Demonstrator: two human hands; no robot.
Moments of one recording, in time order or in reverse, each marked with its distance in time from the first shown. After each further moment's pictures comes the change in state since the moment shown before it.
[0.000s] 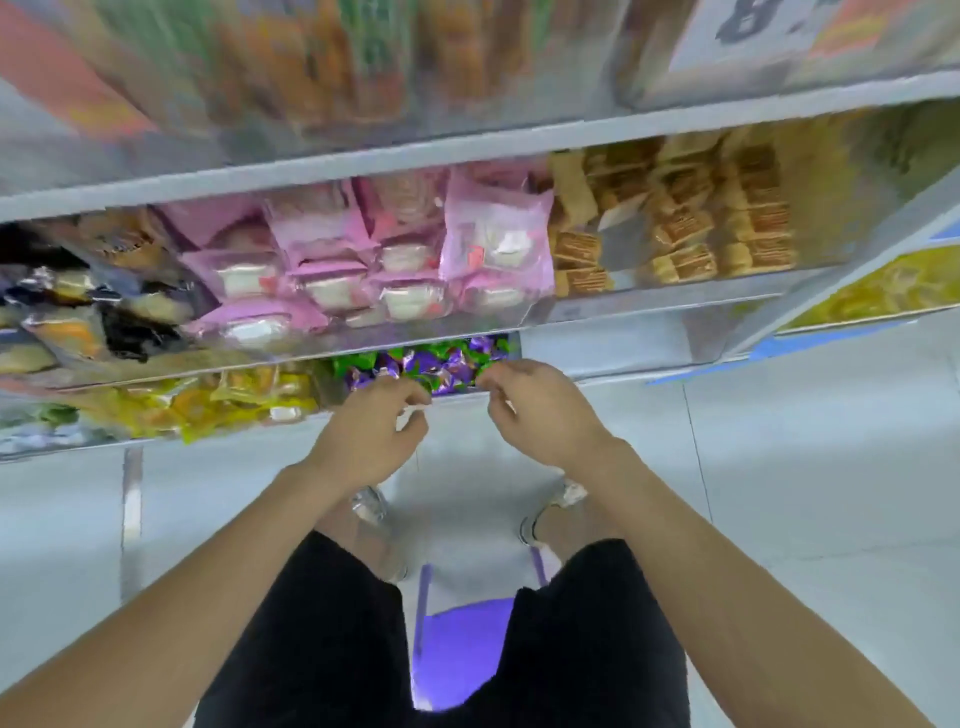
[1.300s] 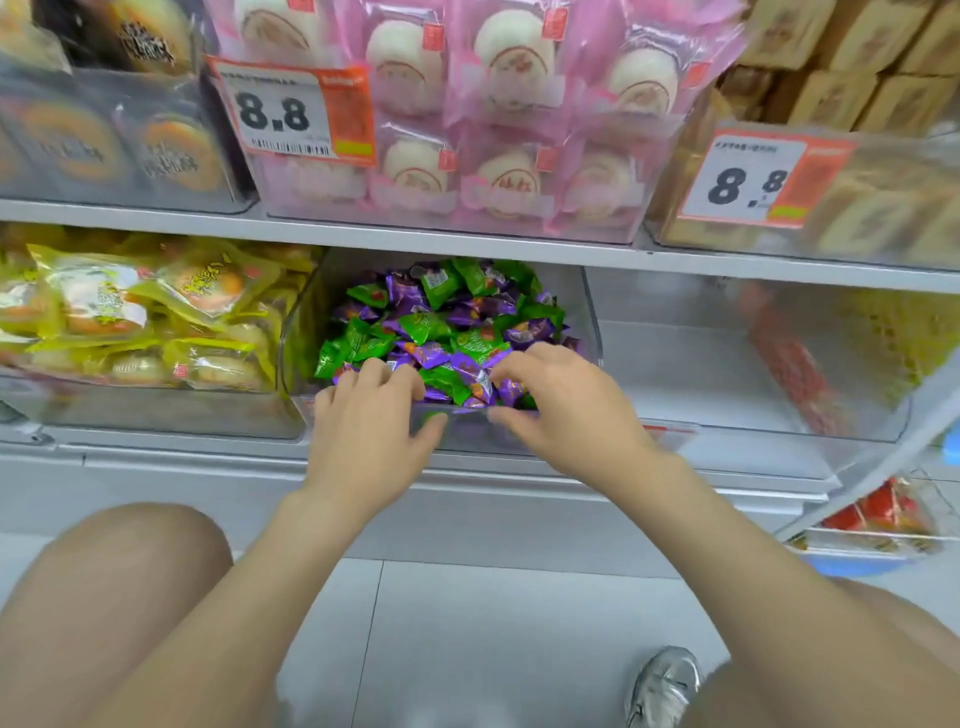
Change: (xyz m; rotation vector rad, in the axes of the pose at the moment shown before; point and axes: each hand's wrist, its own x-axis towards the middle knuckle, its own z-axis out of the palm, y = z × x) left_hand 0.092 -0.145 0.207 0.261 0.876 -0.033; right_hand 0.057 0.090 0.182 -0.384 0.393 -0.349
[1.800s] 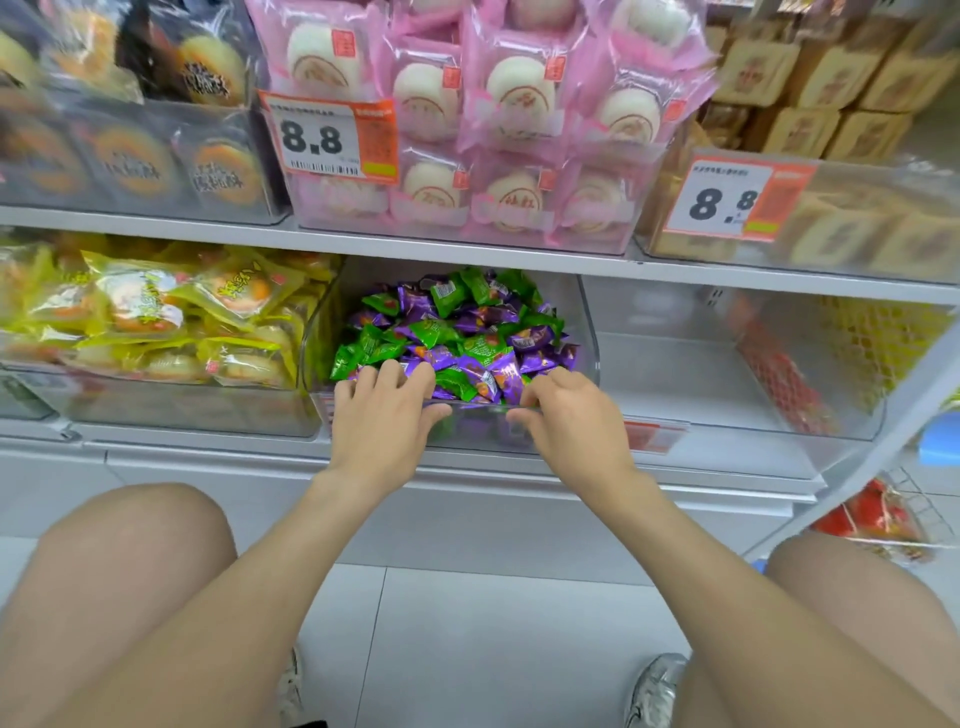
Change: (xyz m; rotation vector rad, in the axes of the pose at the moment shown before) left_hand 0.002 -0.011 0.020 0.135 0.125 0.106; right_hand -0.018 0.009 0.037 -0.047 0.144 0.186
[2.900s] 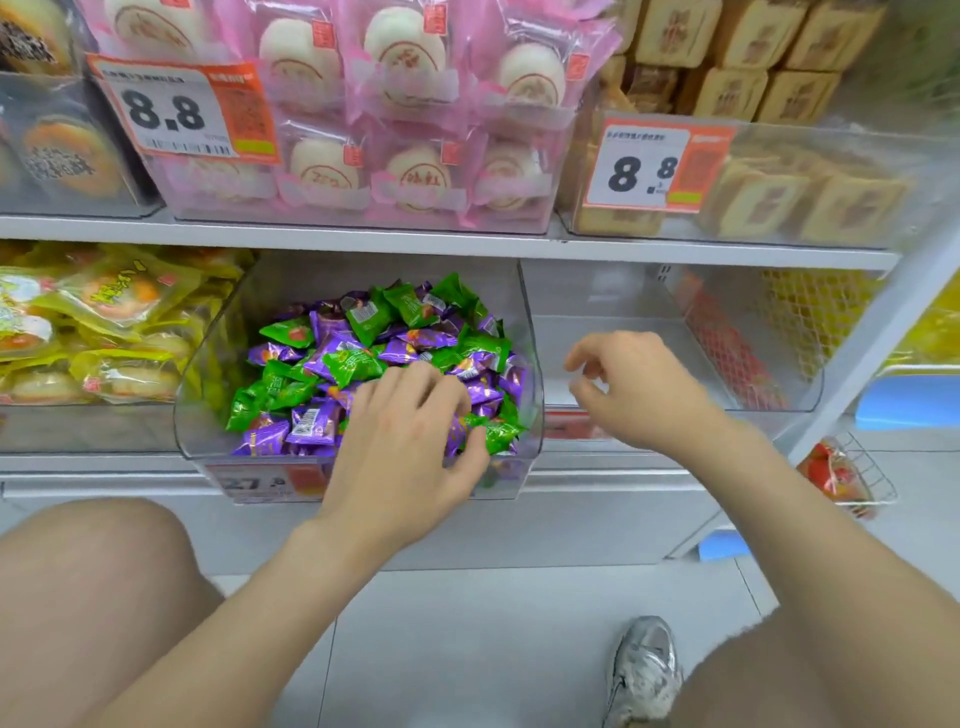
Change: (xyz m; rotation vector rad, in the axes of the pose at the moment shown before) left_hand -0.014 0.091 -0.039 -0.317 0.065 0.249; right_hand 0.001 0.081 -0.097 -0.033 -0.230 0.111
